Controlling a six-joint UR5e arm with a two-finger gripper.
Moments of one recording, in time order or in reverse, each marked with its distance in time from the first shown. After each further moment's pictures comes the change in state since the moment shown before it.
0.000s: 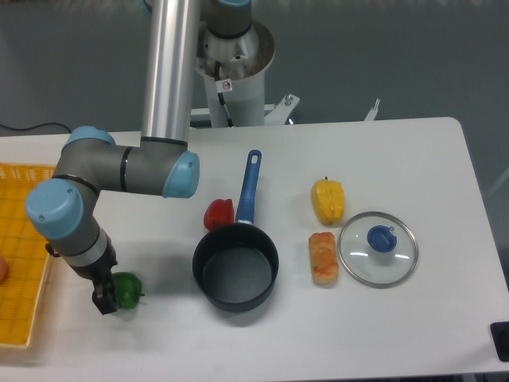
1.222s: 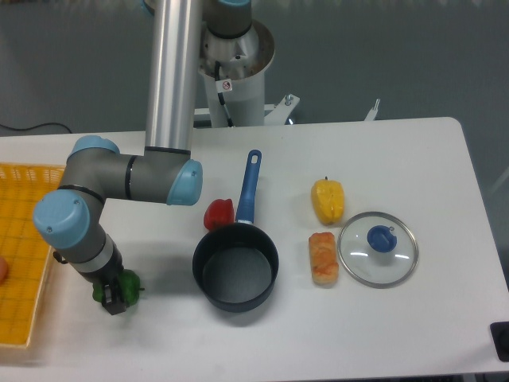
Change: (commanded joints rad) arm 0.003 -0.006 -0.012 -0.006 0.009 -0.067
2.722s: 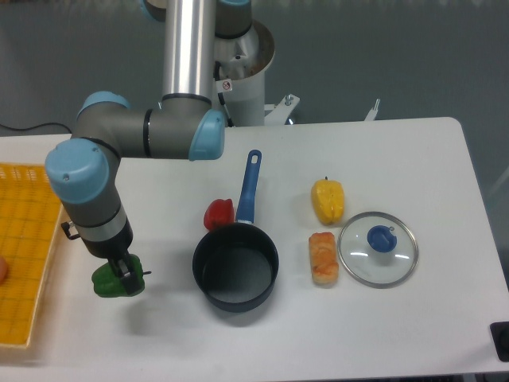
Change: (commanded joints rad) arm 0.094 0.195 -0.052 -0.035 -0.078 -0.158
